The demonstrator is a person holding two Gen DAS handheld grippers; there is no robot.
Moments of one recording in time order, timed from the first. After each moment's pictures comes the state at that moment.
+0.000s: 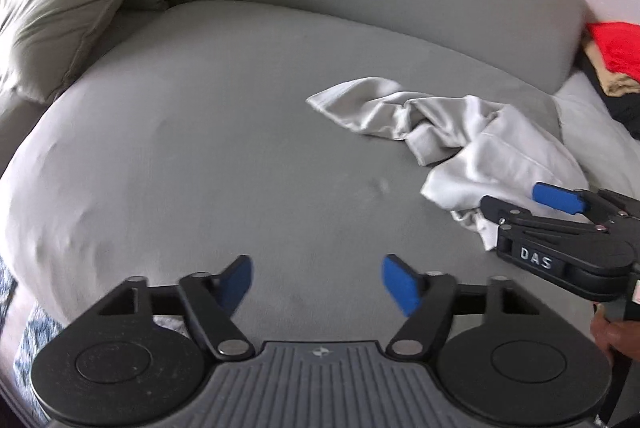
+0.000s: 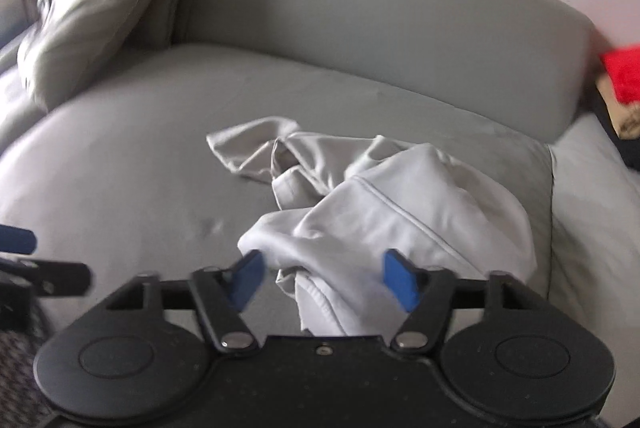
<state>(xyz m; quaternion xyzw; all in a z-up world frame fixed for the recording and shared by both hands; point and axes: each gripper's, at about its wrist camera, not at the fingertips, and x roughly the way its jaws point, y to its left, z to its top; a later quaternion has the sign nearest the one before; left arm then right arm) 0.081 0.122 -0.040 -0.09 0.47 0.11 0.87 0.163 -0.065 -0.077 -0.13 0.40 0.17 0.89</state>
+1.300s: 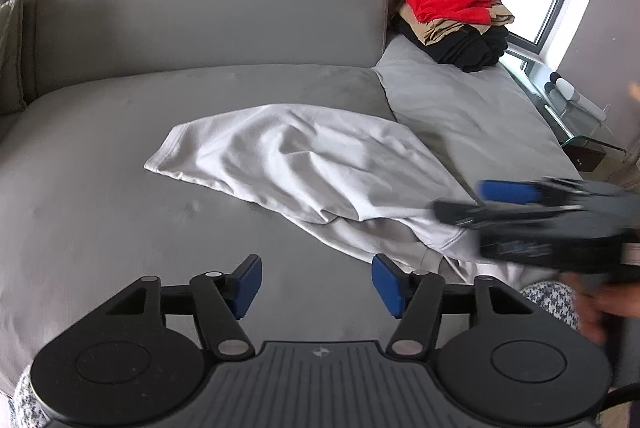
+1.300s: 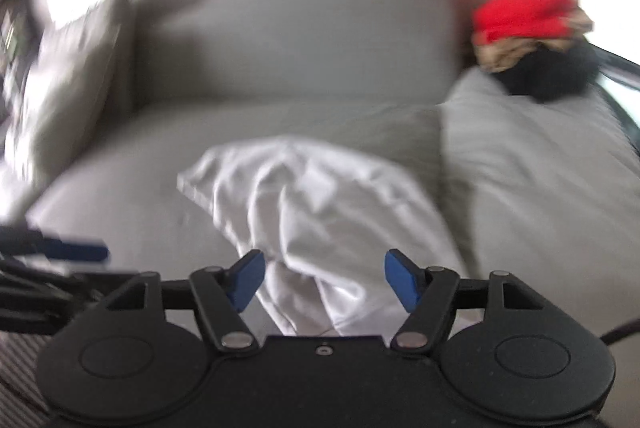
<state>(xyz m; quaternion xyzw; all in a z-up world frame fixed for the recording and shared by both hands) 0.047 0.027 -0.013 -0.02 0.42 -0.12 0.90 0.074 -0.181 -0.029 0.00 0.40 0.13 0.91</state>
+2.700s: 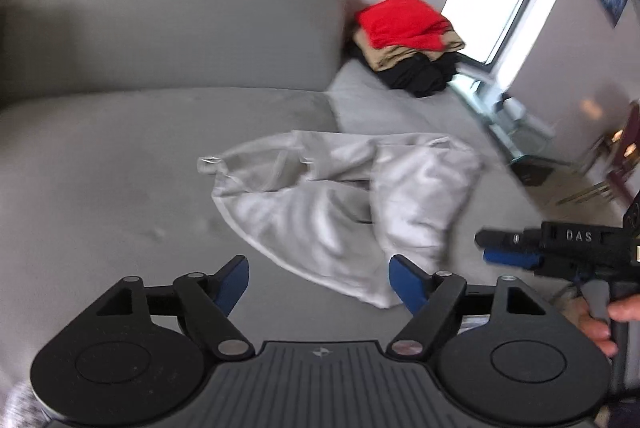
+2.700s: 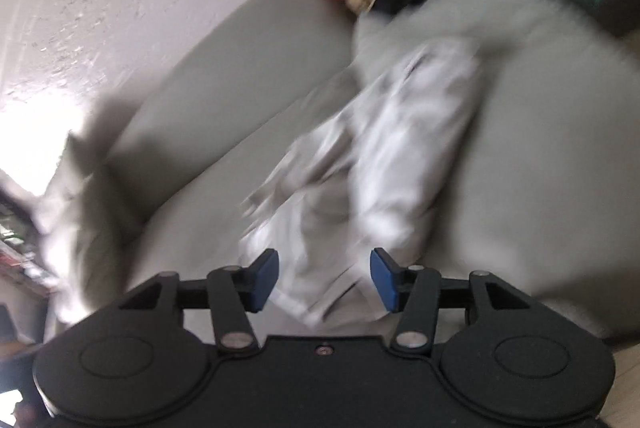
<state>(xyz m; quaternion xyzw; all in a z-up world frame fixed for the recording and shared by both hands) 0.048 0.039 0.001 -0.05 0.41 -0.18 0.89 -0.001 -0.273 -0.041 0.35 0.40 0.05 0.84</state>
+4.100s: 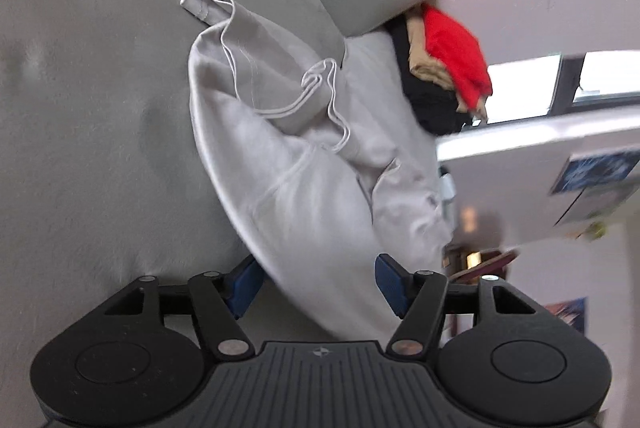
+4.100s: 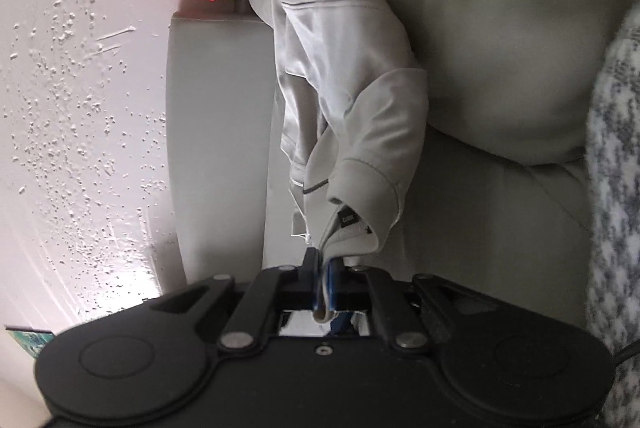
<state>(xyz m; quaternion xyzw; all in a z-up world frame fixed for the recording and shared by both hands) 0.183 0.073 -0.168 -0.44 0.48 -0.29 0.70 0.011 -0.264 -0.136 0.67 0.31 0.00 0.68</state>
